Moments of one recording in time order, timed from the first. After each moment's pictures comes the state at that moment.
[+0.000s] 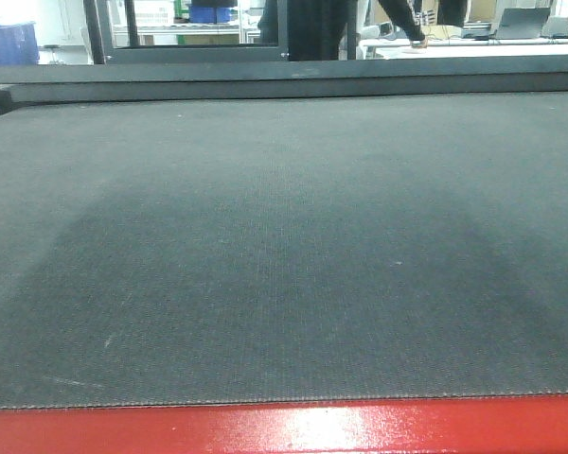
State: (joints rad) left arm -0.62 1.27 -1.57 0.00 1.27 -0.44; right arm 0.51 1.12 -1.47 -0.12 1.25 0.38
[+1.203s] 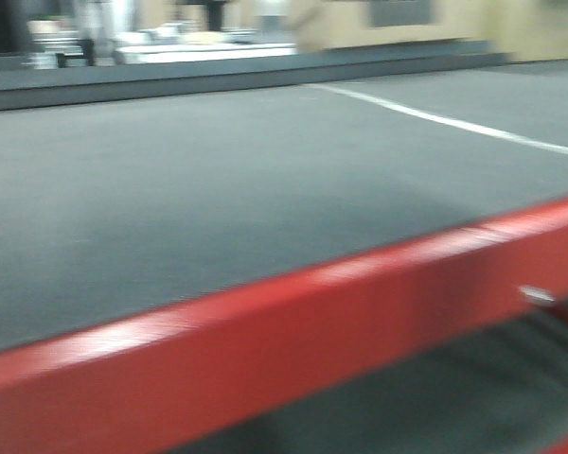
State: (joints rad) left arm -0.62 1.27 -1.57 -0.02 1.27 -0.44; right arm 0.51 1.12 -1.47 -0.13 1.25 0.37
